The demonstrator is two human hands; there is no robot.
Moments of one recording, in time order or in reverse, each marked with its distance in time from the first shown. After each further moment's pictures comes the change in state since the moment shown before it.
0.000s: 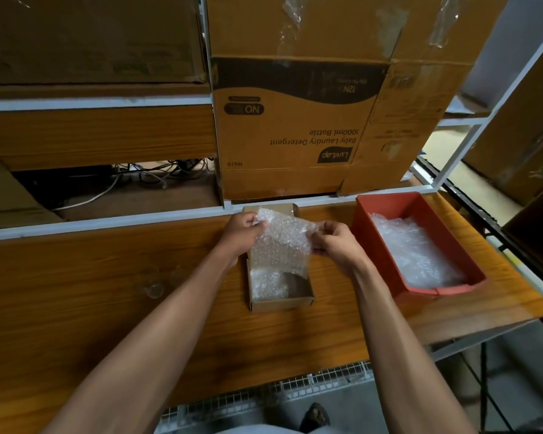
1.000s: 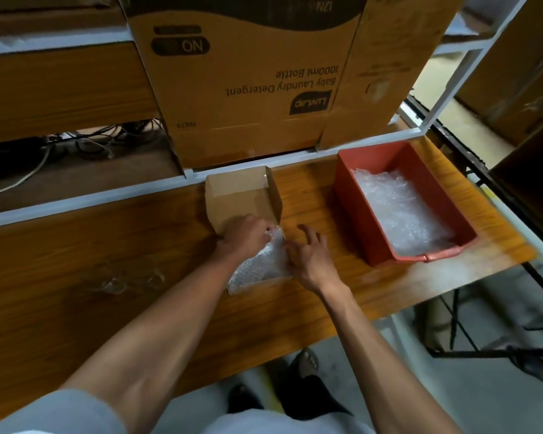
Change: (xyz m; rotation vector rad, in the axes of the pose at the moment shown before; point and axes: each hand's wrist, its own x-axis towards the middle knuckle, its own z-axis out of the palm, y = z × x) left_hand 0.067 -0.070 0.091 1.047 -0.234 0.353; right_hand 0.005 0.106 -0.001 -1.111 -0.018 -0.042
